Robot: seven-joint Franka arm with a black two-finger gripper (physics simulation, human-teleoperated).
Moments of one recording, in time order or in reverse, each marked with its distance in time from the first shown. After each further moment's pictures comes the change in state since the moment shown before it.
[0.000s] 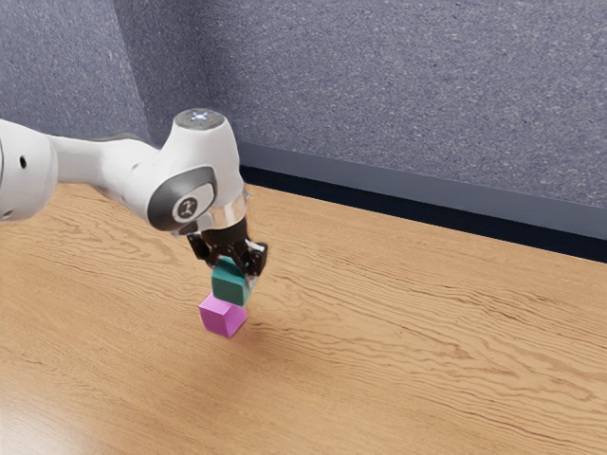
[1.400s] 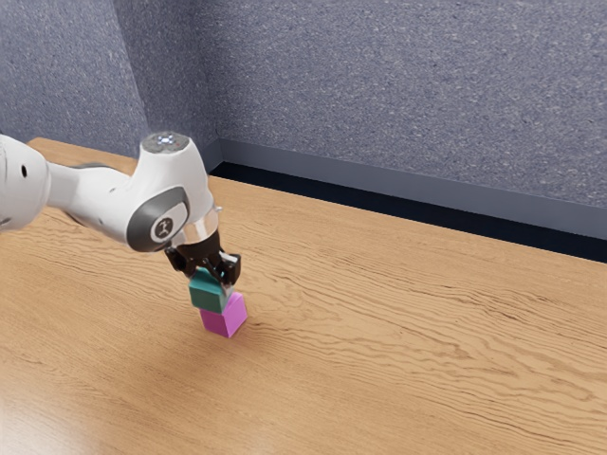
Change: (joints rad) arm 0.006 0.040 0.092 -0.076 -0.041 0.168 0.081
